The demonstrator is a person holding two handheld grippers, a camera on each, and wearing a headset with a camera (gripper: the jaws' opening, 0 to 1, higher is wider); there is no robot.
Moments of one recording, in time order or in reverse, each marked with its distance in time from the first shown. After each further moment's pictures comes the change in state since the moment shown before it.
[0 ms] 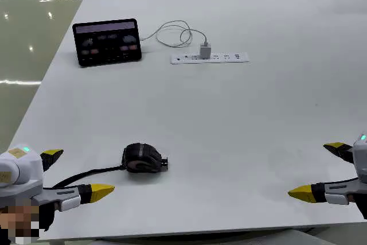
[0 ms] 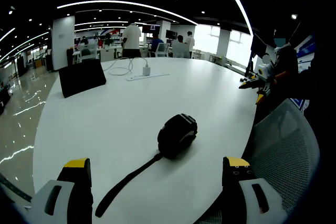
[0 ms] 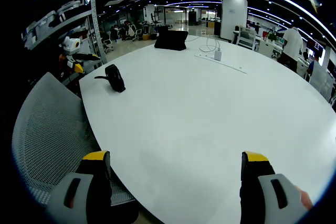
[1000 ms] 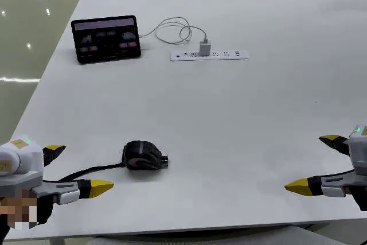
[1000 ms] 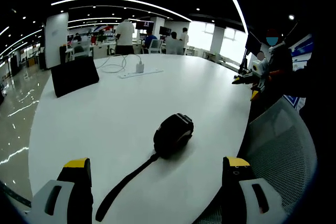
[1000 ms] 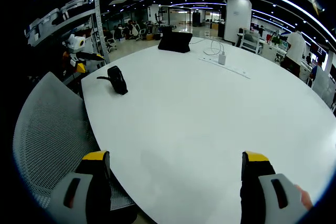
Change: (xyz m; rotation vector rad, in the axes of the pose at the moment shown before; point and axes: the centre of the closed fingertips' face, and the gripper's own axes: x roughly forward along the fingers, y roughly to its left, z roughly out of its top) left arm 0.006 -0.005 0.004 0.022 0.032 -0.070; right arm 0.006 0.004 0.016 -0.037 -0.006 0.023
